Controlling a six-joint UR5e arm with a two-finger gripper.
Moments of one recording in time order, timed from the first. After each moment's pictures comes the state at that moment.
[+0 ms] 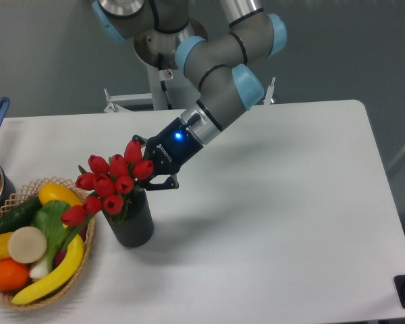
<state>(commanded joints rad) 2.55 -1.74 -2.00 -0.83 0.41 1.19</state>
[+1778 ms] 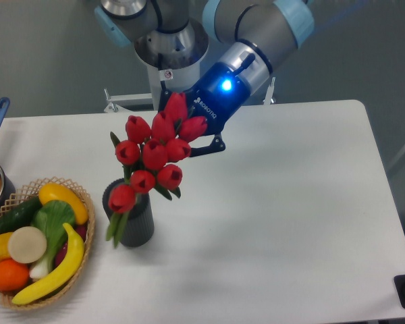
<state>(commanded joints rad) 2.67 -1.68 -1.75 -0.83 0.28 0.70</state>
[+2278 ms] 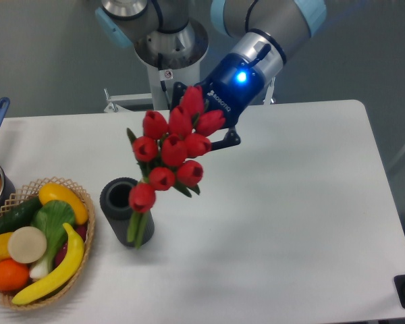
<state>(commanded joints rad) 2.77 -1.68 -1.73 -0.83 0.33 0.71</state>
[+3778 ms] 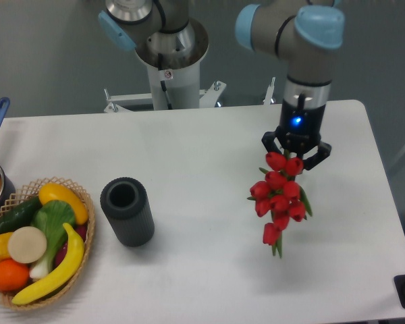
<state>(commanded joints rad) 2.72 -1.78 -1.81 -0.84 1.39 1.16</state>
